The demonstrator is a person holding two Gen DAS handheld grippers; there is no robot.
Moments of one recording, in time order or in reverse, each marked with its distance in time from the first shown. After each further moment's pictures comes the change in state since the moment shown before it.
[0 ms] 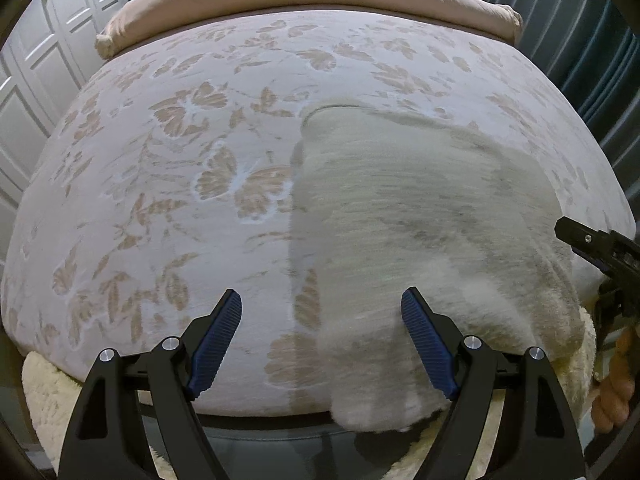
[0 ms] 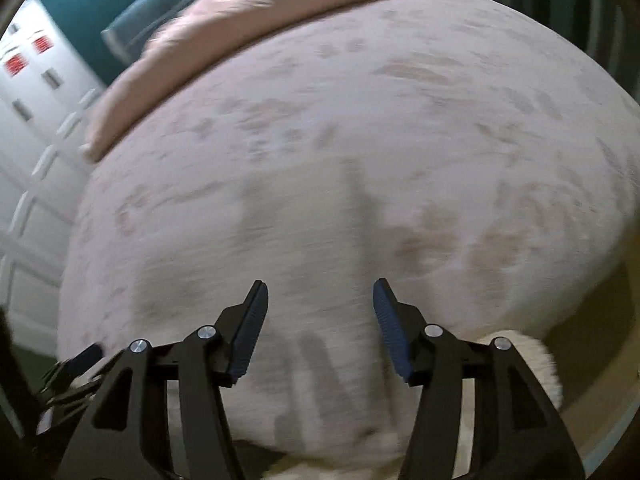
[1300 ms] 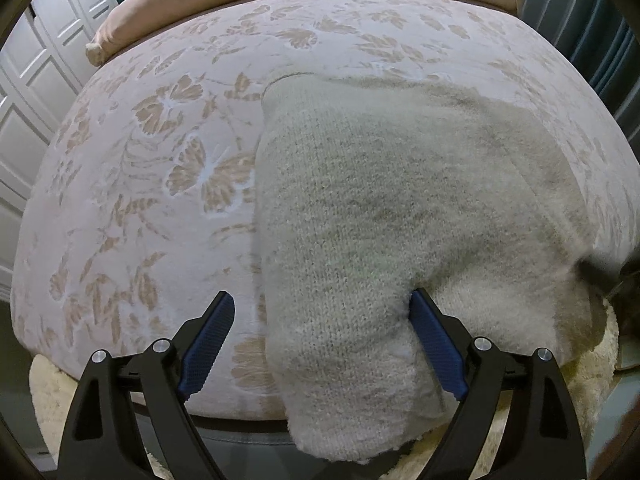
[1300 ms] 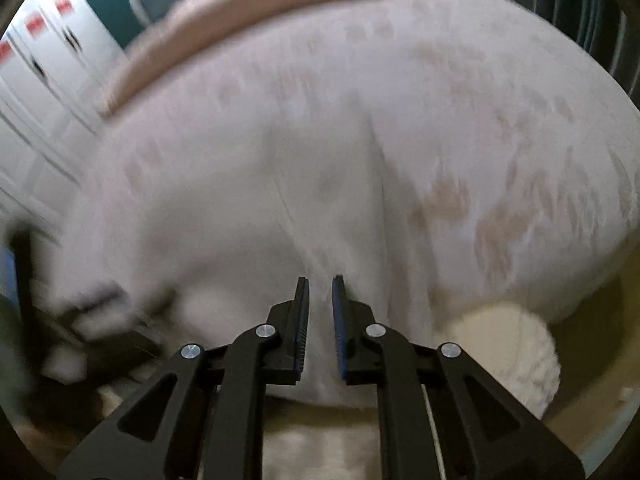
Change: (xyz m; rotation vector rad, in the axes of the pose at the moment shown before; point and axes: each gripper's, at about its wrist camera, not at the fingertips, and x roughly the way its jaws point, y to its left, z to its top) left arm 0.031 -0.037 0.003 0.042 0.062 0.075; right arm 0.013 0.017 -0.039 -0.148 0.109 -0.010
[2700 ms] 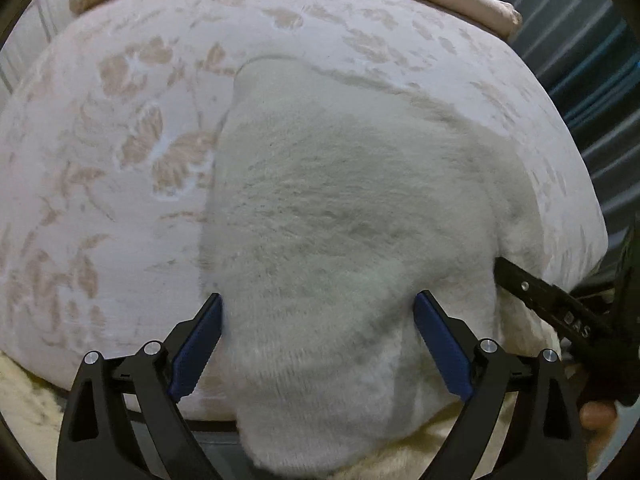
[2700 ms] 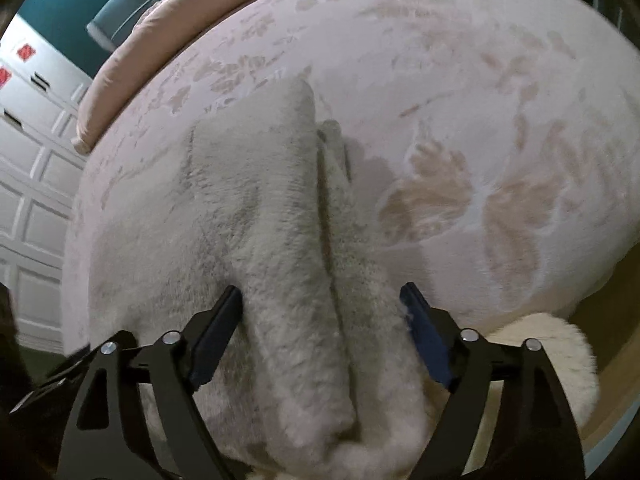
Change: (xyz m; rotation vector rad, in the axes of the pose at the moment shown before) left arm 0.023 0.008 0.014 -0.159 0.058 -0.254; right arm 0.037 -0.041 0.023 0.191 0.010 0.098
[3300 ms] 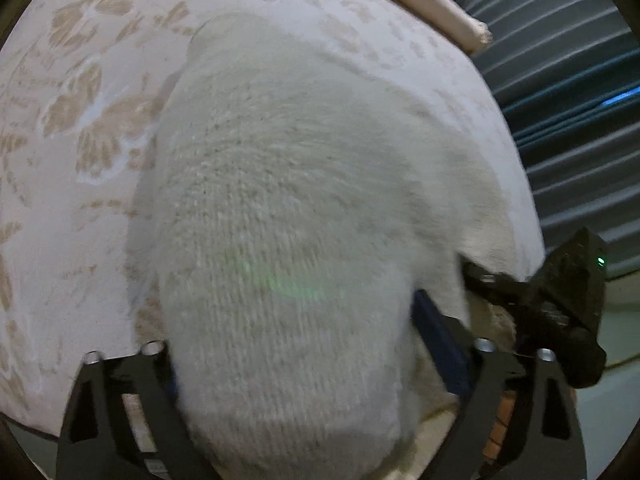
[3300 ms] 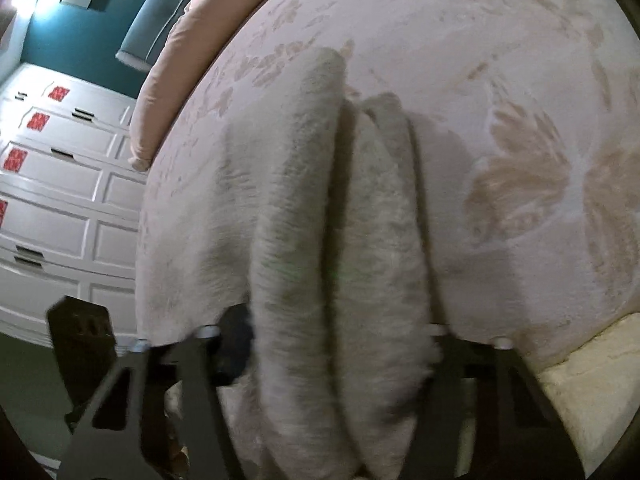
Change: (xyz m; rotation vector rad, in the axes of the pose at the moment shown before) left arm 0.018 0.014 0.001 -0.033 0.024 -0.311; right arm 0.019 0.007 0.010 0.082 0.063 0.282
